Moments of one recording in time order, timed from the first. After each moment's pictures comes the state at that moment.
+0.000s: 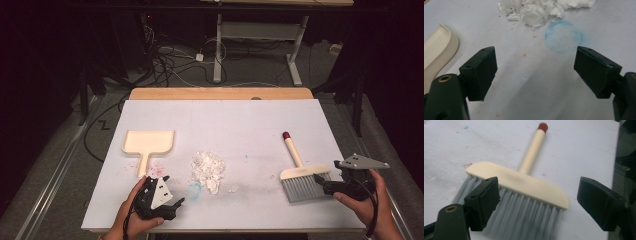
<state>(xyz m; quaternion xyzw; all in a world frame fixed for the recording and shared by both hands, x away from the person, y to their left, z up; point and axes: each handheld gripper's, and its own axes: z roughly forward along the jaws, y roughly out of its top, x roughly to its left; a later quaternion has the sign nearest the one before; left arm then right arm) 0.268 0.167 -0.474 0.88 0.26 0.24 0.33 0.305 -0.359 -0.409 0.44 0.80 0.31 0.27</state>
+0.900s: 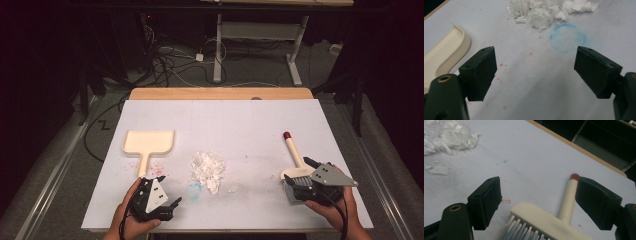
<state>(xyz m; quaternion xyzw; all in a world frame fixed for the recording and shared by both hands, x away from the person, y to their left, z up) 0.259 0.176 -0.471 0.86 0.27 0.26 0.34 0.291 -0.287 -0.424 0.32 0.79 0.38 0.35</state>
